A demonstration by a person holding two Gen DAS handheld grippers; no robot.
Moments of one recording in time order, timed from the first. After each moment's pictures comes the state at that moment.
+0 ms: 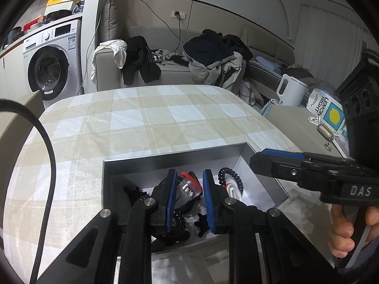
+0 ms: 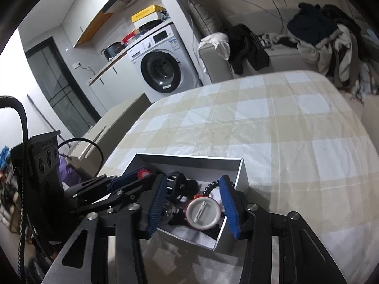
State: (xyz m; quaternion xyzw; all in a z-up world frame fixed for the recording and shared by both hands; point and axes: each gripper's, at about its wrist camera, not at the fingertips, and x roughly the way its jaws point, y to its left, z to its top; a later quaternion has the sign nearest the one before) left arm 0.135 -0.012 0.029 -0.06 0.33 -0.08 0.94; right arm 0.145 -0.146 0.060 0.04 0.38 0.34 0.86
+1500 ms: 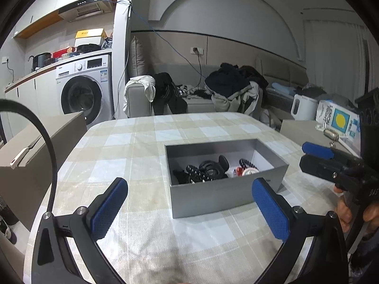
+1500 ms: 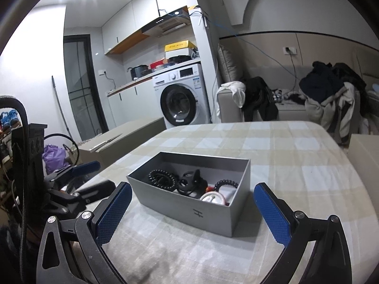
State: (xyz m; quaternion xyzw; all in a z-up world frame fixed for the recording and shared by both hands) left arm 0.047 0.005 0.021 -0.03 0.21 0.00 0.98; right arm 0.062 -0.166 0.048 -0.01 0.21 0.37 0.91
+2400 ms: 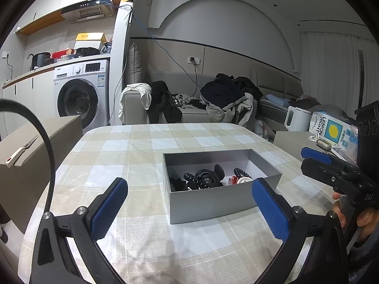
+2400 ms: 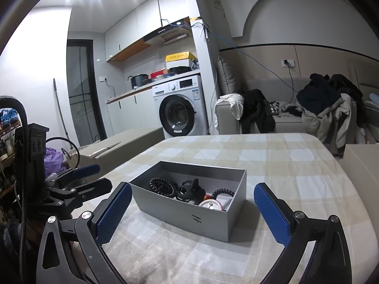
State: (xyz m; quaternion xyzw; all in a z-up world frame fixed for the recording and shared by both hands) left arm 0.040 0.007 0.024 -0.05 0.19 -0.02 0.98; right arm 0.049 -0.173 0.054 -0.01 0.18 0.37 0.91
